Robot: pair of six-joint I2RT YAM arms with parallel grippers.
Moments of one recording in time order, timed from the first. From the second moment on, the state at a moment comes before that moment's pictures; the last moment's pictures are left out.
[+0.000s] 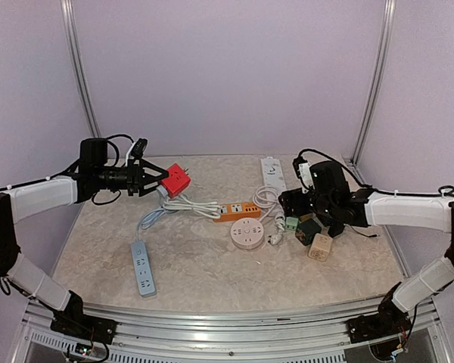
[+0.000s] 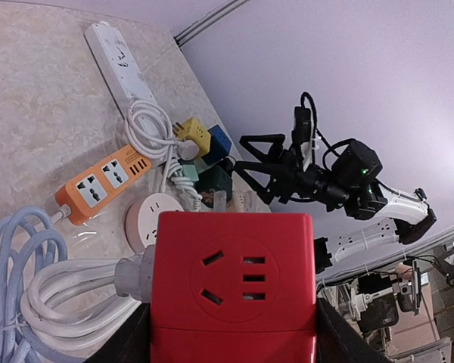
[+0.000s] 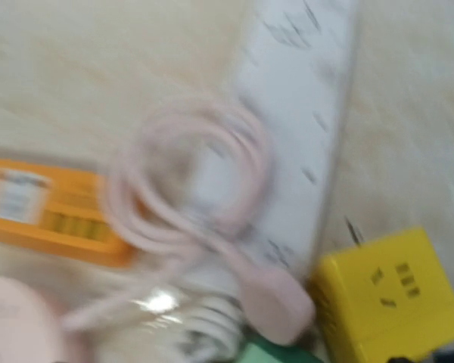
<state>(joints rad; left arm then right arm) -0.21 1.44 0.94 0.09 1.04 -0.60 0.65 1.49 0.88 -0.01 0.27 0.20</state>
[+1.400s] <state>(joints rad) -0.43 1.47 0.96 0.13 1.05 -0.53 1.25 1.70 1.06 0.51 0.49 -0.11</state>
